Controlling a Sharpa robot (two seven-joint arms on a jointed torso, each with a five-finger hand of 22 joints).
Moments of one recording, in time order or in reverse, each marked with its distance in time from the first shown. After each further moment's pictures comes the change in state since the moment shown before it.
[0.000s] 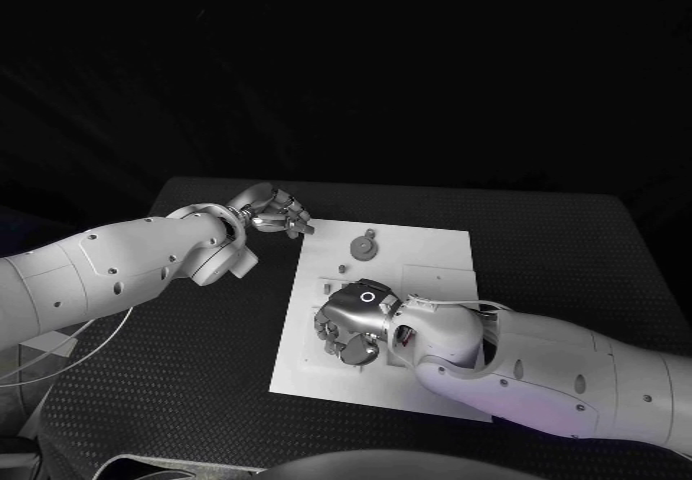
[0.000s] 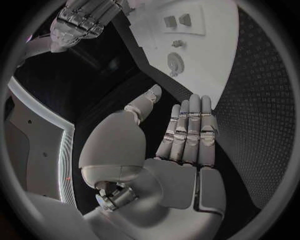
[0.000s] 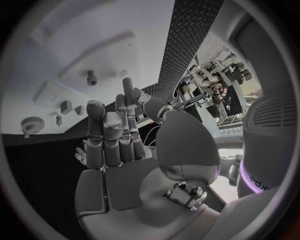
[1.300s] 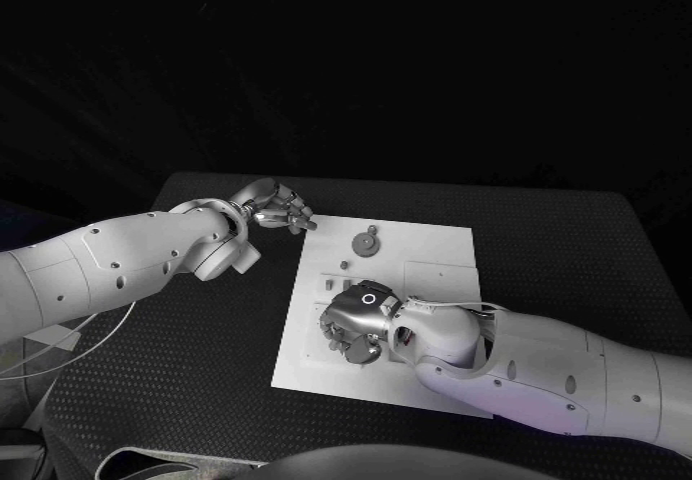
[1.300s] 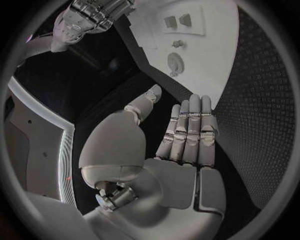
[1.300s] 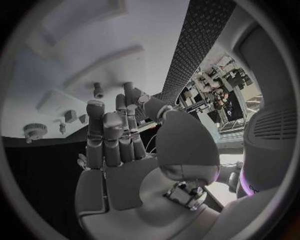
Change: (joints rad) left arm 0.000 -0.002 0.000 0.003 0.000 0.000 -0.001; left_hand 0.000 0.000 0.000 0.000 0.000 0.000 0.000 0.000 -0.001 0.000 0.000 0.000 -0.002 0.000 0.000 -0.004 0.005 0.000 0.000 0.000 0.000 -0.002; right arm -0.009 0.020 -0.021 -0.049 -0.044 0.004 0.002; right_hand 0.000 0.000 -0.001 0.000 0.005 0.003 0.001 -0.002 0.001 0.002 0.002 -0.001 0.005 0.000 0.000 0.000 0.001 0.000 0.004 0.000 0.000 0.001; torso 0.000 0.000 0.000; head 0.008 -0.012
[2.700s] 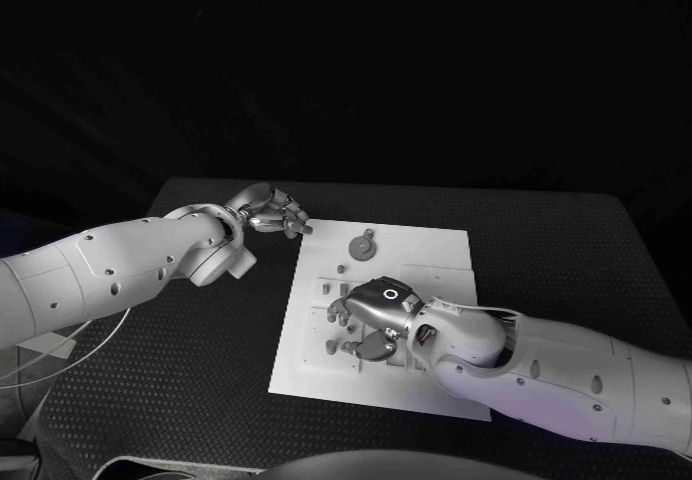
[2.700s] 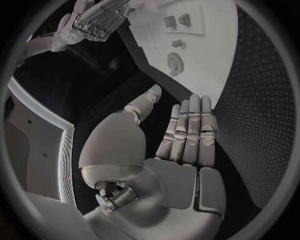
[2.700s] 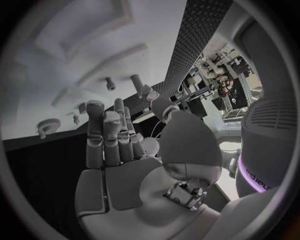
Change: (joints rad) left arm 0.000 -0.002 0.000 -0.002 0.000 0.000 -0.001; left_hand 0.000 0.000 0.000 0.000 0.000 0.000 0.000 0.000 -0.001 0.000 0.000 0.000 -0.002 0.000 0.000 0.000 0.005 0.000 0.000 0.000 0.000 -0.001; right arm -0.002 -0.092 0.020 0.042 0.102 -0.147 0.023; right_hand -0.091 -0.110 -0.128 0.010 0.004 -0.194 0.067 -0.095 -0.037 -0.159 0.061 -0.075 -0.027 -0.030 0.055 0.000 0.005 0.000 -0.023 0.005 -0.006 0.000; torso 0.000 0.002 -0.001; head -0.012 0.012
